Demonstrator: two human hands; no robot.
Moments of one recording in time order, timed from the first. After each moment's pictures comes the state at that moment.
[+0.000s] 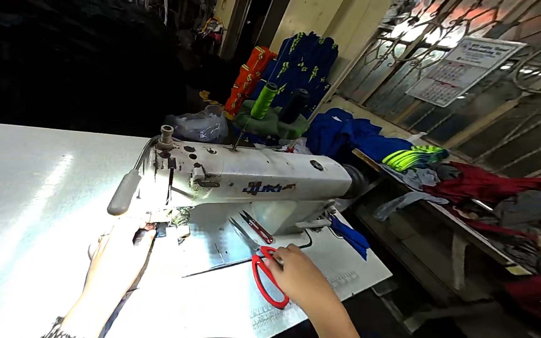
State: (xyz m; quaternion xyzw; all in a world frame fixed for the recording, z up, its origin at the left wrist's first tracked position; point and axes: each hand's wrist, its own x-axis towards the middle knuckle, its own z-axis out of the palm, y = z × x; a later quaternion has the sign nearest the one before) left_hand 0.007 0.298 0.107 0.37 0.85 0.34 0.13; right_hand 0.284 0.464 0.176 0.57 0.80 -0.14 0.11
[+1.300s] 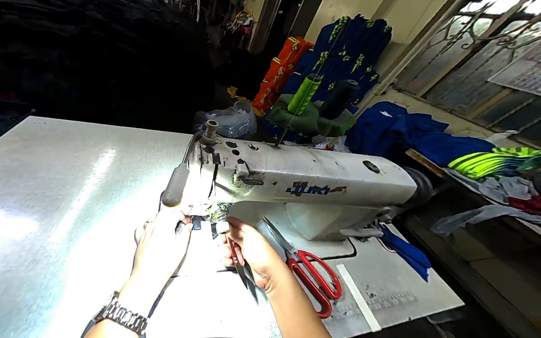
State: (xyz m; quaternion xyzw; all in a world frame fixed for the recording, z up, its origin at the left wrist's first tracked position) left_hand 0.011 0.303 0.098 0.37 0.87 0.33 0.06; right_hand 0.156 0.422 0.156 0.34 0.58 -0.74 -0.07
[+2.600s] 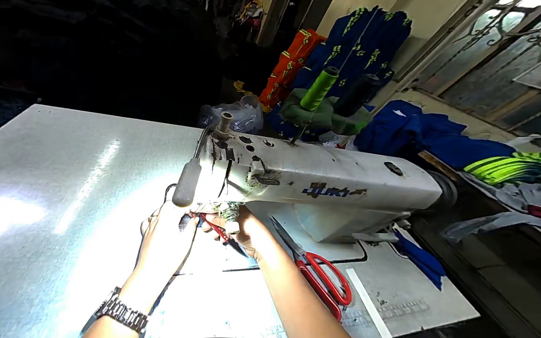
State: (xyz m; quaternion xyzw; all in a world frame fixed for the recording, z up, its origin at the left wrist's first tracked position) left_hand 0.007 0.305 0.093 0.37 0.84 0.39 0.05; right_hand 0.104 0.439 0.156 0.38 0.63 -0.68 -0.01
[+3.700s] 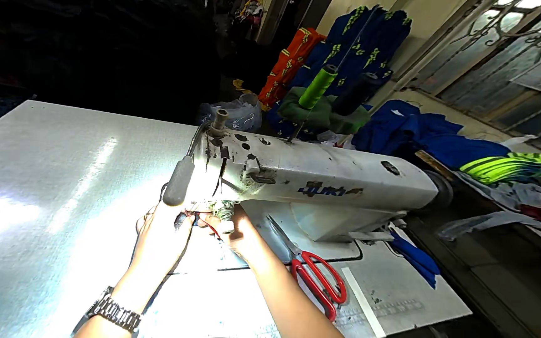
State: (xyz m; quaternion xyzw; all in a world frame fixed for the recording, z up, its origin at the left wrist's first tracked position) left_hand 0.008 0.307 0.093 0.36 0.85 0.39 0.05; right_hand 0.105 0.435 0.130 0.36 0.71 -0.59 -0.09
